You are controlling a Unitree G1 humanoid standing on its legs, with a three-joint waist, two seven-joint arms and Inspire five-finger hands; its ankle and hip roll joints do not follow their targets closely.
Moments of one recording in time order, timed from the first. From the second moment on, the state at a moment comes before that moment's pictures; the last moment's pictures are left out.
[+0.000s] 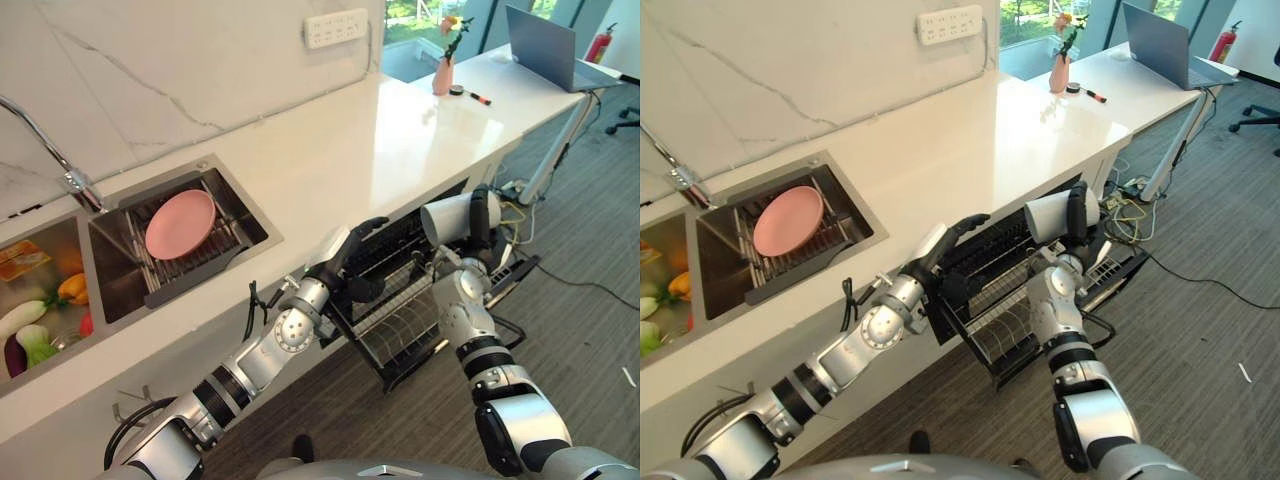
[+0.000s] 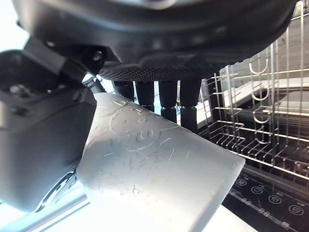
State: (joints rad) left arm -0.36 0.34 -0.69 0.13 0.12 -0.01 0.26; right arm -0.50 -0.14 0.07 0.64 0.74 -0.29 -0.72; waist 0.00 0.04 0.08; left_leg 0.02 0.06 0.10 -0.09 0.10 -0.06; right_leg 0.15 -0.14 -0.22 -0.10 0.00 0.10
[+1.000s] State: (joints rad) left arm 0.32 0.53 -0.45 0.40 -0.69 0.12 -0.12; right arm -0.46 -0.21 0.28 0.89 0.58 -0.04 -0.40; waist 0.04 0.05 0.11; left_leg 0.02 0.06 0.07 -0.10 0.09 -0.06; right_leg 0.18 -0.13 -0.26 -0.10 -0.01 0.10
